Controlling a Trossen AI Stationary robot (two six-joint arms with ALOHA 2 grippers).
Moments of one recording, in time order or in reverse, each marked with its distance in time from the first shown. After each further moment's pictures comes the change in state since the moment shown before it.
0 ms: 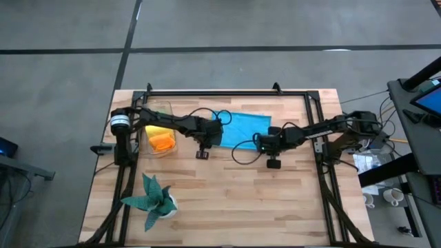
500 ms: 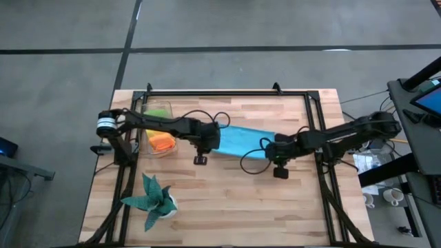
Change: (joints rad) left arm -0.080 -0.146 0.008 -0.077 0.076 -0.129; right arm 0.182 -0.252 -0.007 -0.099 -0.118 0.235
